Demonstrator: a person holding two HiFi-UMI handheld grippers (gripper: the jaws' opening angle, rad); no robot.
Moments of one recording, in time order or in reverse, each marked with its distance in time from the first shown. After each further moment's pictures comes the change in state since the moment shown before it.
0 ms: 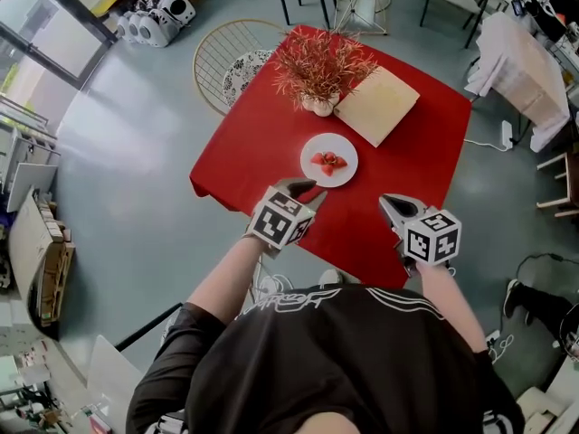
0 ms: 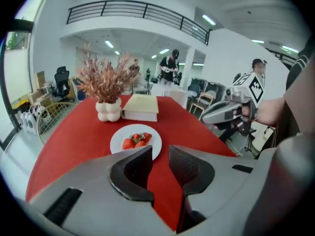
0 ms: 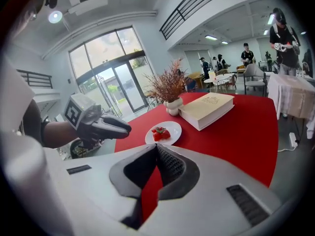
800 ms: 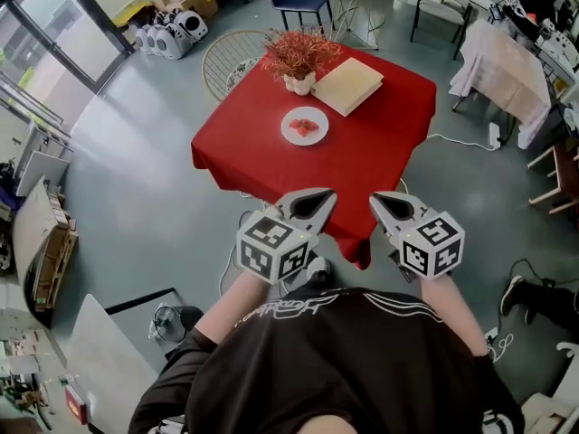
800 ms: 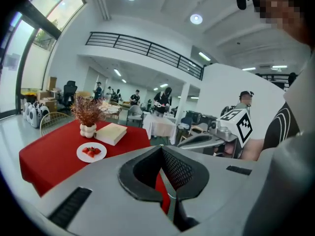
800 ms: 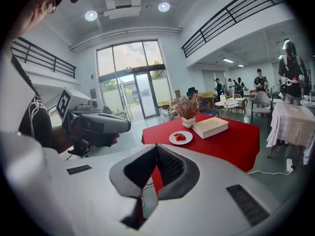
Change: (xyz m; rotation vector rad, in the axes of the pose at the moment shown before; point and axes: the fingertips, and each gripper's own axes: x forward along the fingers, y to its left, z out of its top) left arm -0.117 -0.244 0.053 -0.103 -0.406 -0.011; right arm -0.190 0.096 -0.029 -0.223 -0.150 0.069
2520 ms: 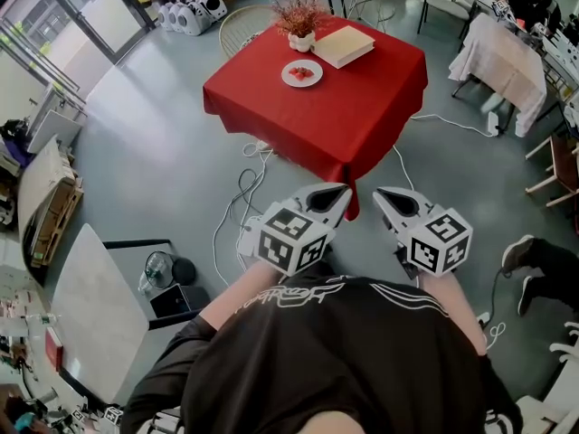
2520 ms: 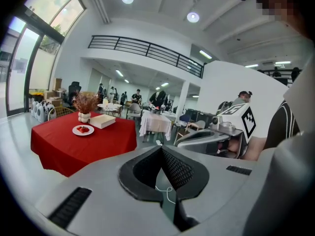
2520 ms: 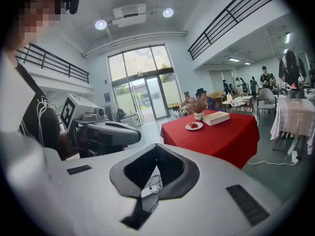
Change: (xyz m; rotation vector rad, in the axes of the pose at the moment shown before) left arm -0.057 -0.207 -0.085 -0.006 0.005 0.054; right arm -0.176 0.107 -0.089 0.001 -0.044 0.117
